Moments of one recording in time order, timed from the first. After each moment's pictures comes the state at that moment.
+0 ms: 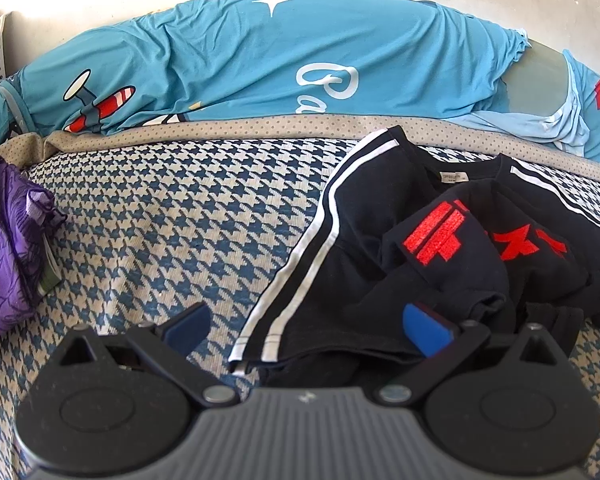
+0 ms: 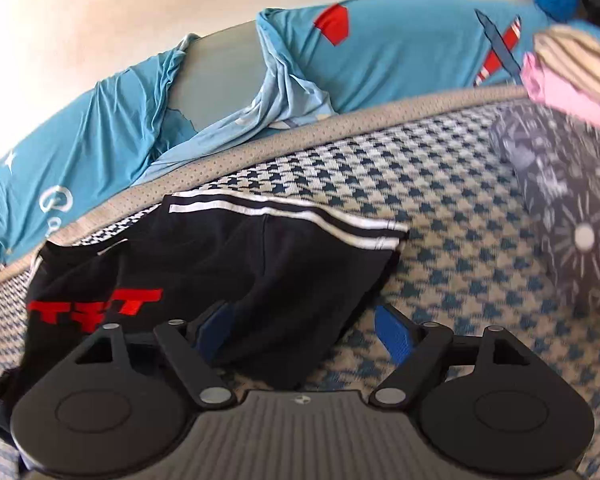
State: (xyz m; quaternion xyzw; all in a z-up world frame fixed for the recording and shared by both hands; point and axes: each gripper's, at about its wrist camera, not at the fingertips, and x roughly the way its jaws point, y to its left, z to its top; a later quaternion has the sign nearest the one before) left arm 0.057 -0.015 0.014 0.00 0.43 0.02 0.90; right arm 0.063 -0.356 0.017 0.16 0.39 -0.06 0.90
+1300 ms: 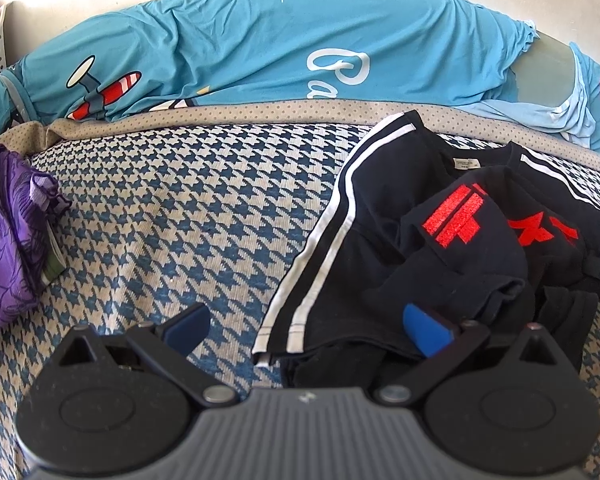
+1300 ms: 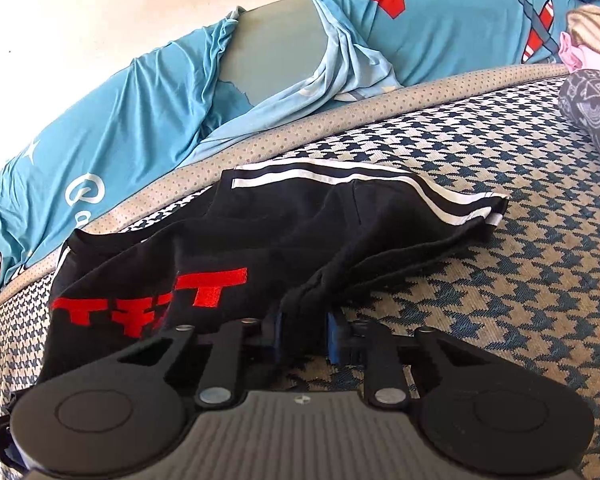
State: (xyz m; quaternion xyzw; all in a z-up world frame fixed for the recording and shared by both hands) left arm 0.057 -0.006 0.010 0.00 0.44 0.02 0.90; right arm 0.087 -0.292 -0.017 0.18 0.36 -0.04 0.91
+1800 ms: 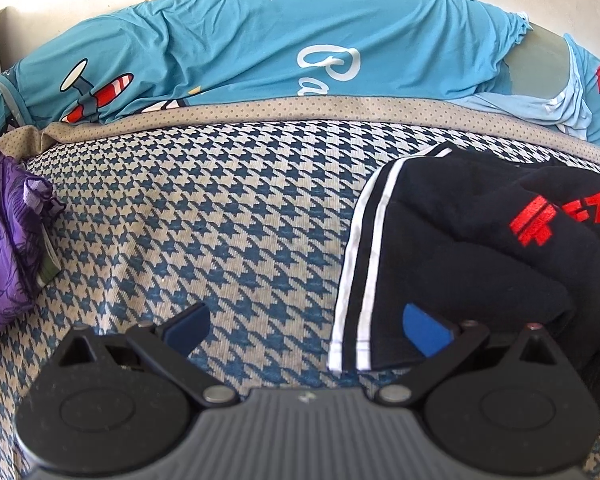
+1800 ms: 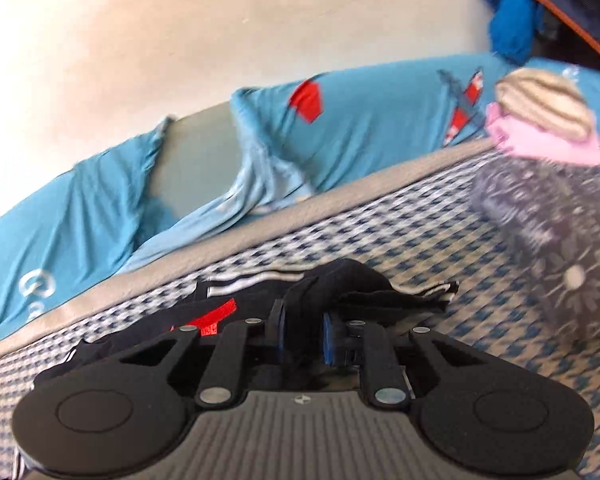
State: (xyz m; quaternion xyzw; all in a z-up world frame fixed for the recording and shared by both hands) left arm 0.056 -0.013 0.009 0.01 0.45 0.02 0.89; right arm 0.082 -0.345 0.028 0.15 0.27 -0.16 0.94
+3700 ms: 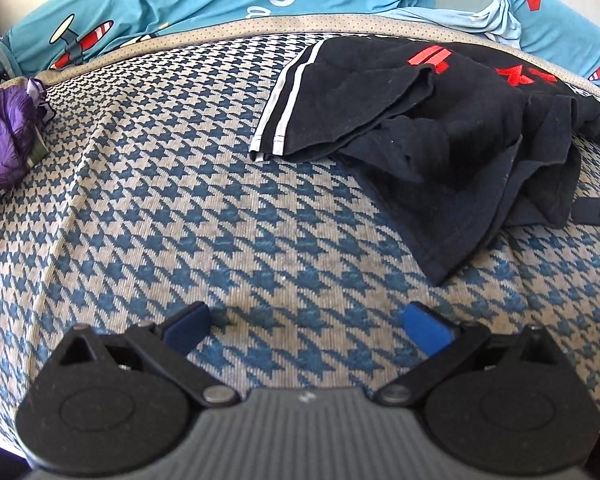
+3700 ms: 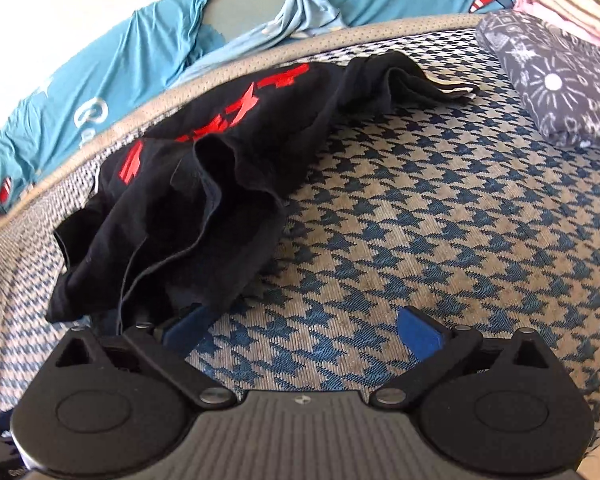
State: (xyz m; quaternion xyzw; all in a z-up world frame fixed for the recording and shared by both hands) left arm -0.081 -0.054 -0.030 0.02 0.48 -0.02 0.88; right arm -0.032 -0.311 -0.012 0.16 0.44 -0.03 0.88
